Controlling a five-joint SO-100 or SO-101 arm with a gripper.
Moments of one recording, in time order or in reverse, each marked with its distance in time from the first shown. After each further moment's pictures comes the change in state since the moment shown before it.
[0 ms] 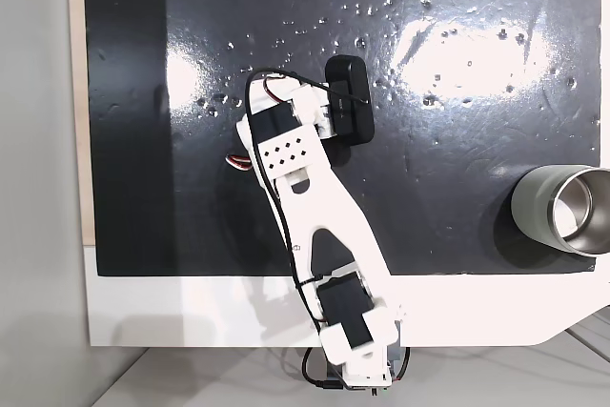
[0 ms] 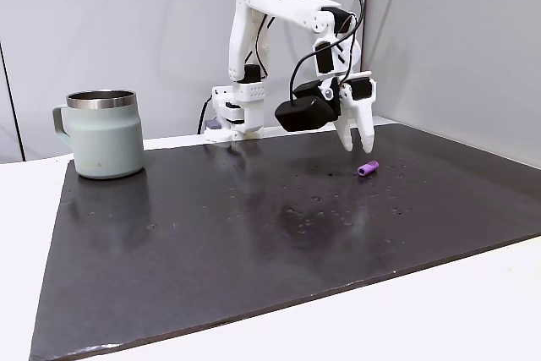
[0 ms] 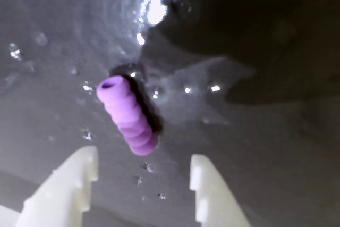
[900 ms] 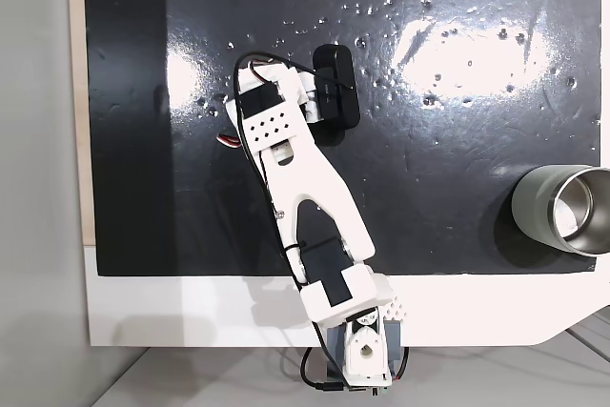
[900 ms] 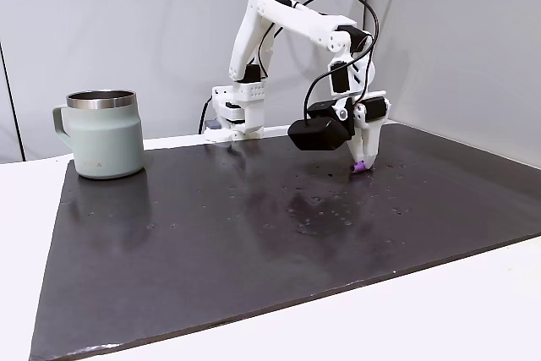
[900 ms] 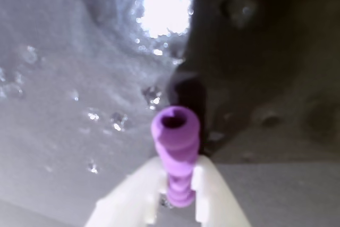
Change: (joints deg) arm -0.3 -13.4 -8.4 -3.4 1.7
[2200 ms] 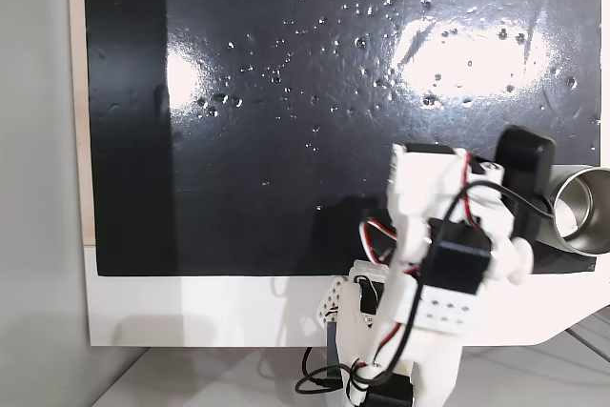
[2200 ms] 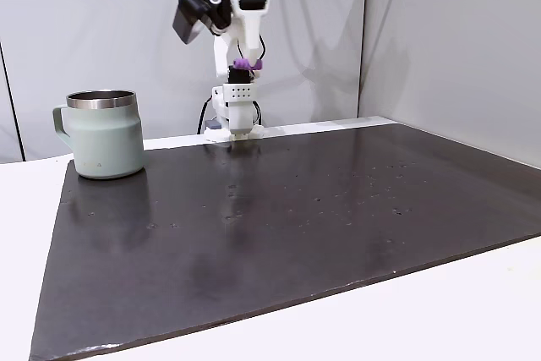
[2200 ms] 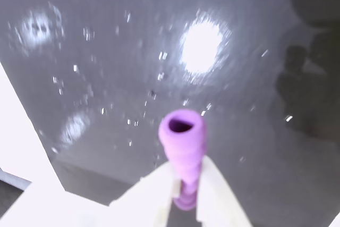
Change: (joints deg) arm 37.5 53.3 2.6 44.5 -26.4
